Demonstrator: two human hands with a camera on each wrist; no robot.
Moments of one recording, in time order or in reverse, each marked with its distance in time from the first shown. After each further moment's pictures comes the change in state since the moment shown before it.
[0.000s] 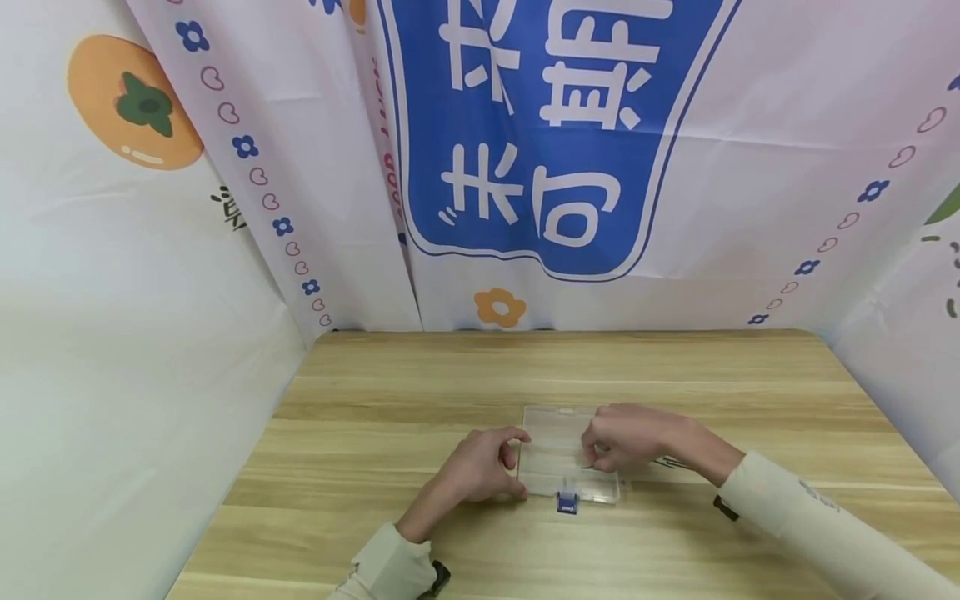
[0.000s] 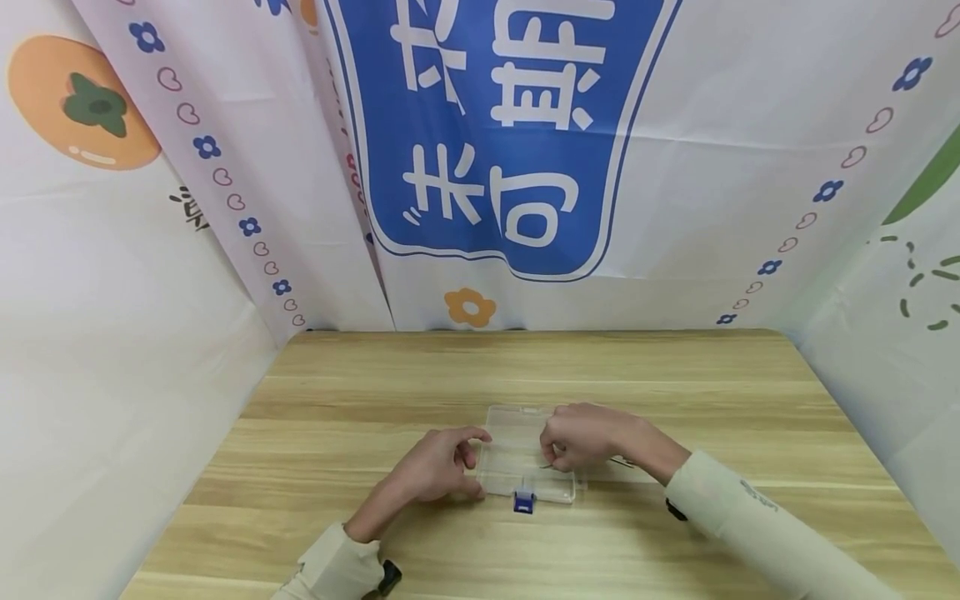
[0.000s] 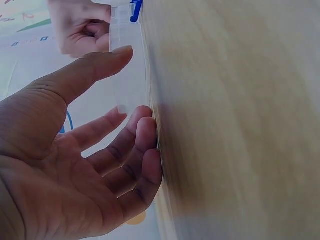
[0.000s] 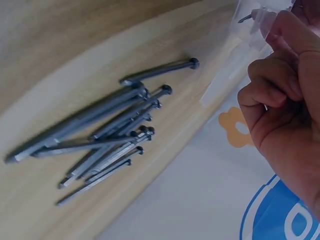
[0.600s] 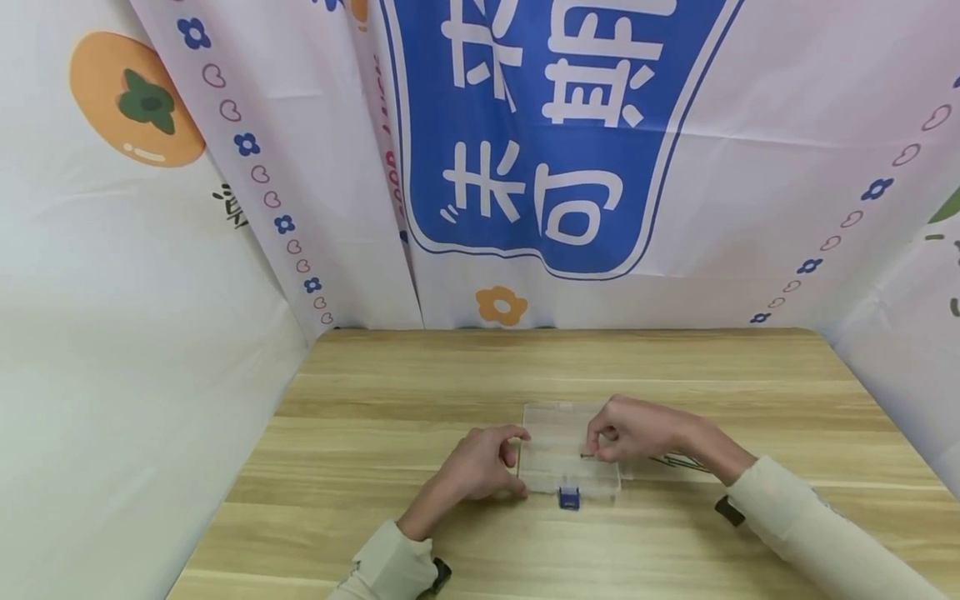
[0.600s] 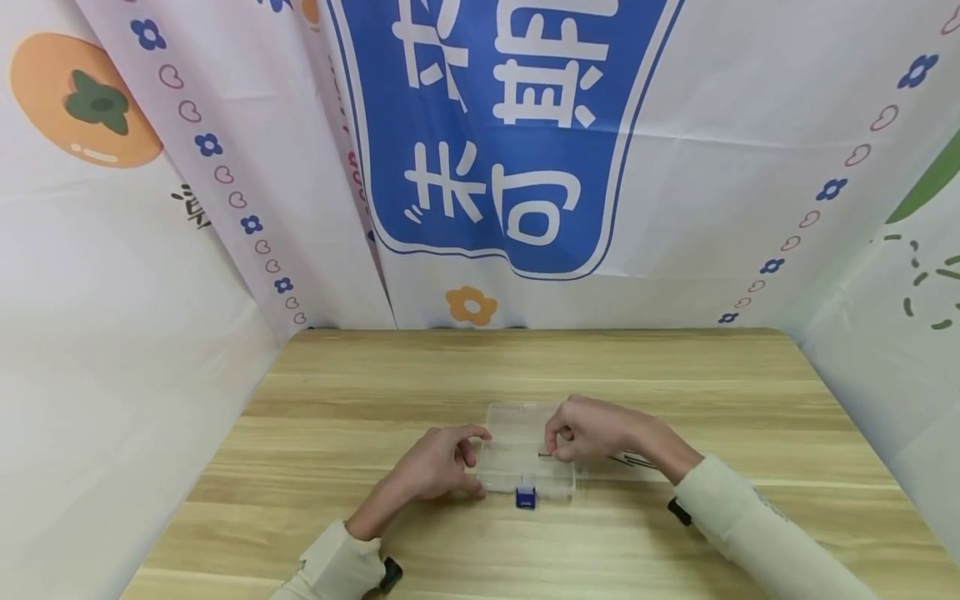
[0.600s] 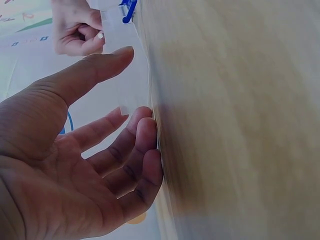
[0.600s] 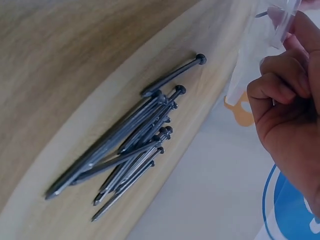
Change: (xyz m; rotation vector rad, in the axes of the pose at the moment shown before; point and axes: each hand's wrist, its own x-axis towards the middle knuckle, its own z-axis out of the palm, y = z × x) left_hand 0.000 -0.001 -0.001 0.002 0.006 -0.010; right_hand -0.007 0.016 0.002 0.253 0.093 -0.023
